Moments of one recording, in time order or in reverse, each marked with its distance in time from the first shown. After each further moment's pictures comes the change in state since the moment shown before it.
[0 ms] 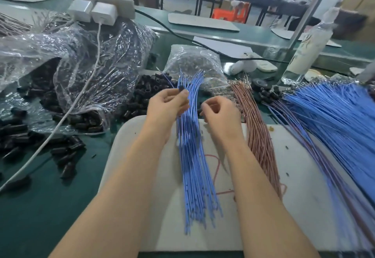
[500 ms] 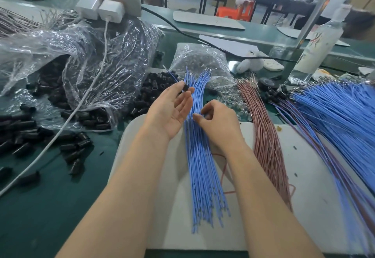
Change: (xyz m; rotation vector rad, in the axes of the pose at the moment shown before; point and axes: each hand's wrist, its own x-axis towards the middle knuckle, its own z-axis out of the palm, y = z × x) left_hand -0.003 0.017 -0.005 -0.434 -0.045 -0.294; right_hand -0.004 0.000 0.012 -0.343 -0.123 -0.038
